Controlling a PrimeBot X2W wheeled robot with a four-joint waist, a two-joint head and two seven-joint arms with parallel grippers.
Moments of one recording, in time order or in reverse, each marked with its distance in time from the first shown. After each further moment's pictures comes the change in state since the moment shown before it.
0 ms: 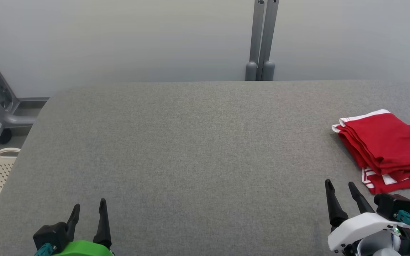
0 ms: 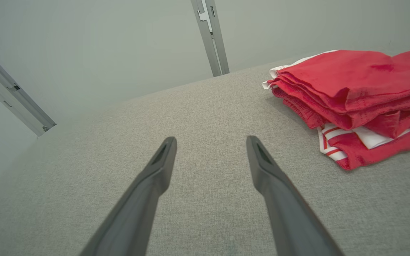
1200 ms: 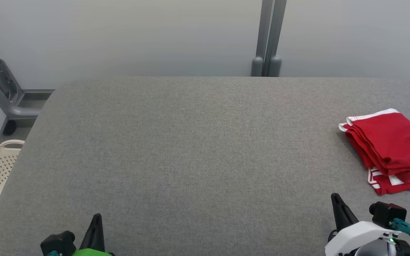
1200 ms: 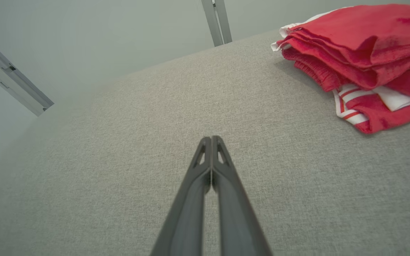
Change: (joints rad) left arm 0.020 -0.028 -0.012 0.054 -0.020 -0.010 0.002; right arm 0.021 0.010 0.012 0.041 0.008 0.000 0.016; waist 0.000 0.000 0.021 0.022
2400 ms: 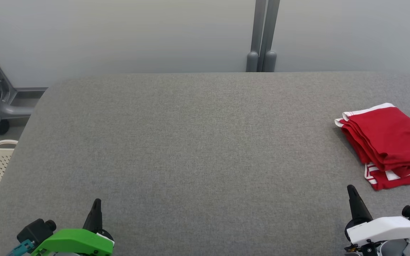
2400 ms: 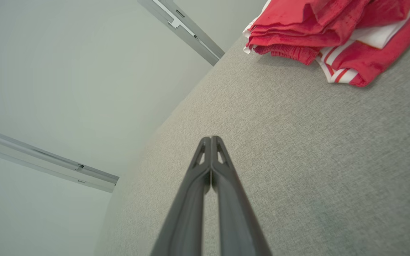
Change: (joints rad) left arm -0.041 -0.088 0.154 -0.030 -0.400 -0.113 0.149; right arm 0.023 -0.001 -0.055 -0.107 0.531 0.000 0.073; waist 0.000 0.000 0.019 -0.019
